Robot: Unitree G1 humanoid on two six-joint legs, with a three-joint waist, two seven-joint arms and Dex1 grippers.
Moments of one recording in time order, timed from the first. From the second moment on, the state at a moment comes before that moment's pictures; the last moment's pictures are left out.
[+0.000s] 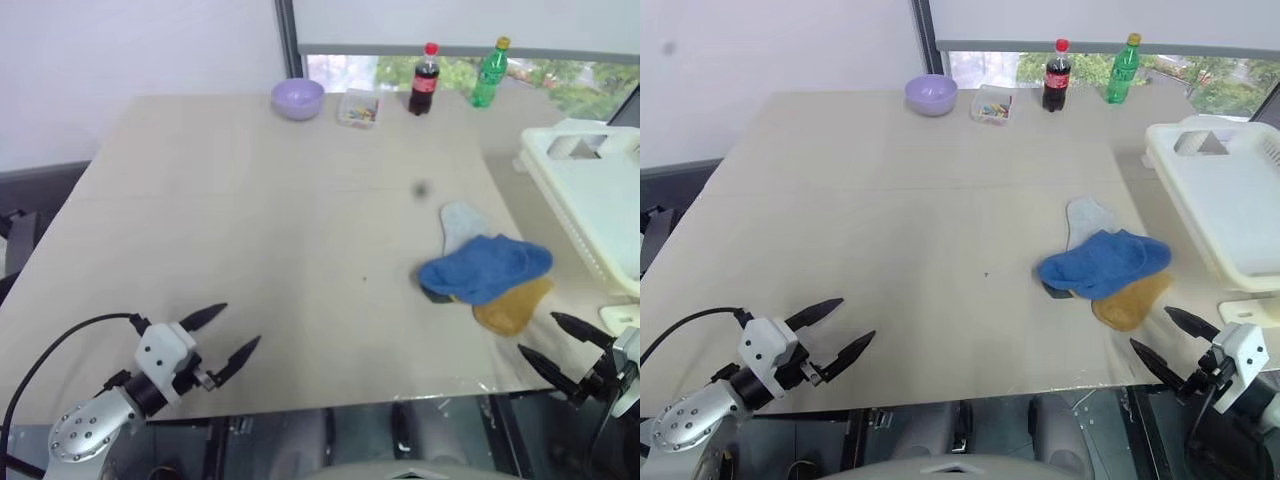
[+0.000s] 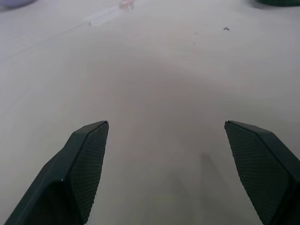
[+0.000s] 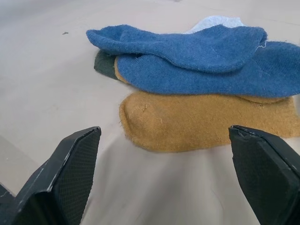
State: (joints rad) left arm 0.47 0.57 0.30 -0.30 -0.35 -0.11 -0.82; right arm 0.50 -0.57 -0.44 -0.18 0.53 -0.05 1.00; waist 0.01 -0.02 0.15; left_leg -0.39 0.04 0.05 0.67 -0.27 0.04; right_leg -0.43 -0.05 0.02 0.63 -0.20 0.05
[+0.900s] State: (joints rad) left arm 0.45 0.55 0.31 -0.29 -0.35 -0.15 -0.83; right arm 0.48 -0.60 -0.44 -0.20 0.52 -0.02 1.00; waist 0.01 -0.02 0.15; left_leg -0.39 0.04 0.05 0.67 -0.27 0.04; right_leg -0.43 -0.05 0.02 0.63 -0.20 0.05
